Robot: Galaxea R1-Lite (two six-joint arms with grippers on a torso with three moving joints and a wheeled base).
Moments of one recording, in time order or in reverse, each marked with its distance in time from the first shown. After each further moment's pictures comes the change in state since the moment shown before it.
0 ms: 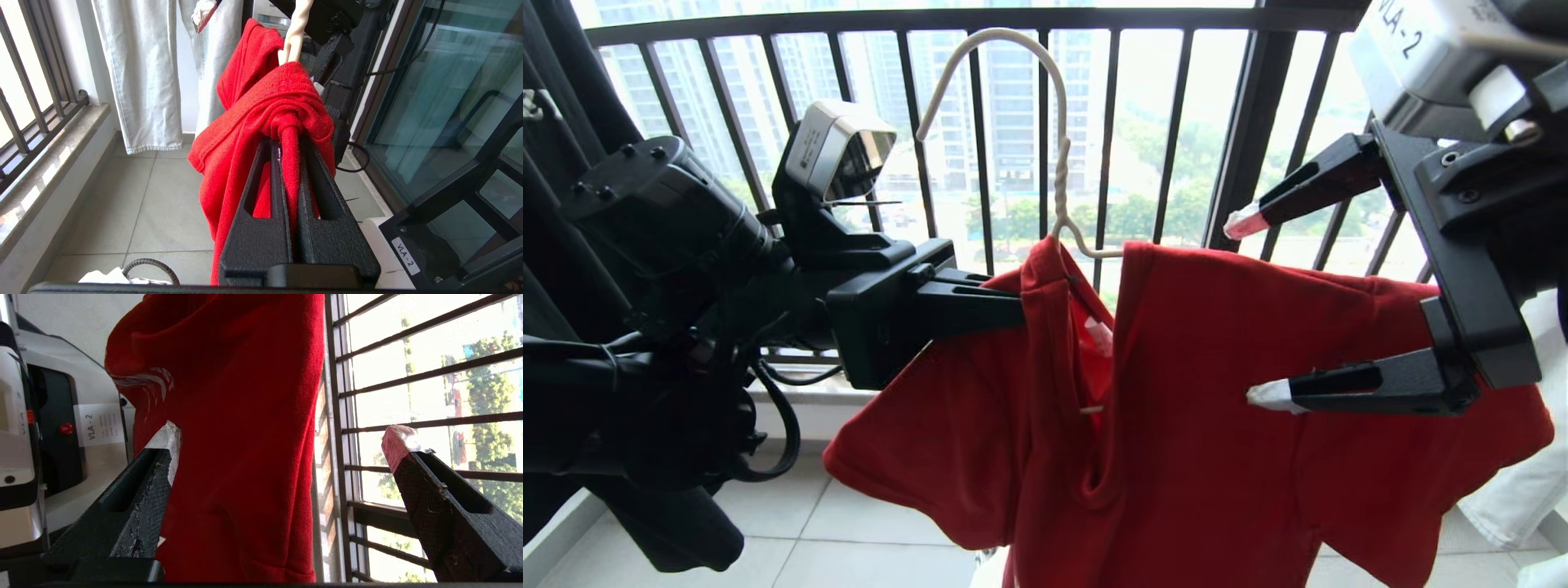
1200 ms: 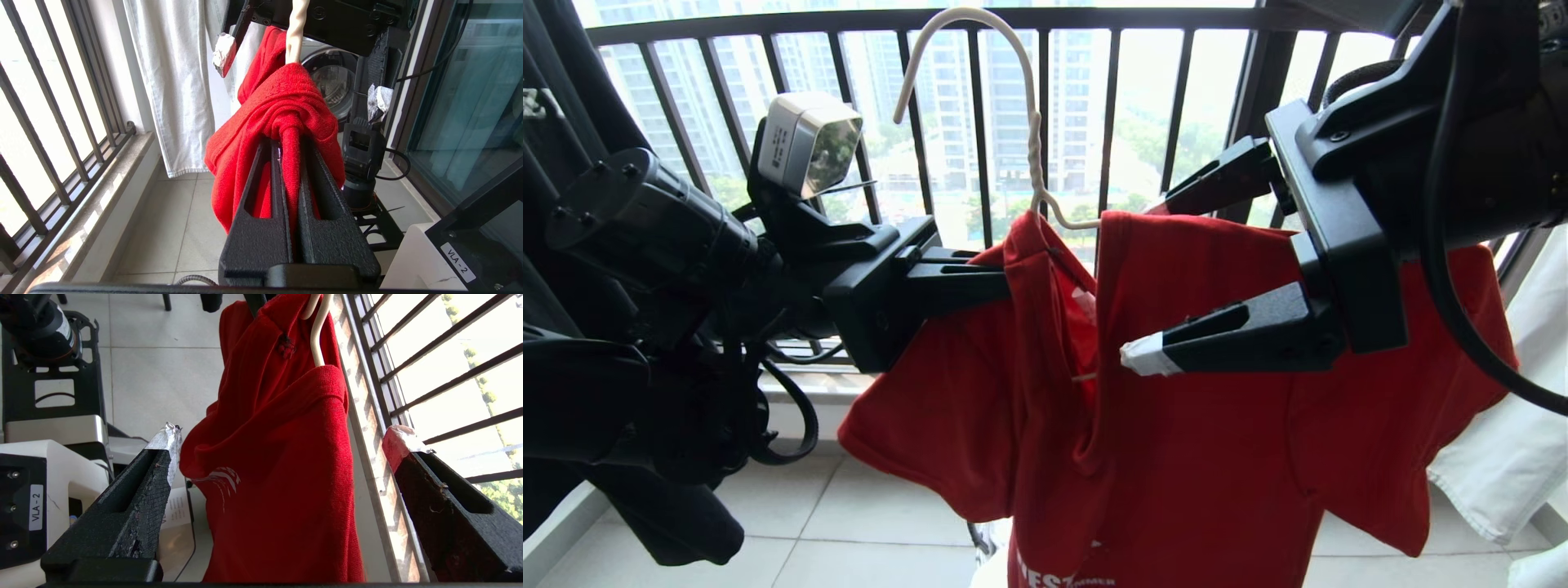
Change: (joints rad) left arm 0.036 0.047 0.001 -0.189 0.046 0.003; right arm 0.013 0.080 -0.012 -0.176 0.209 0.266
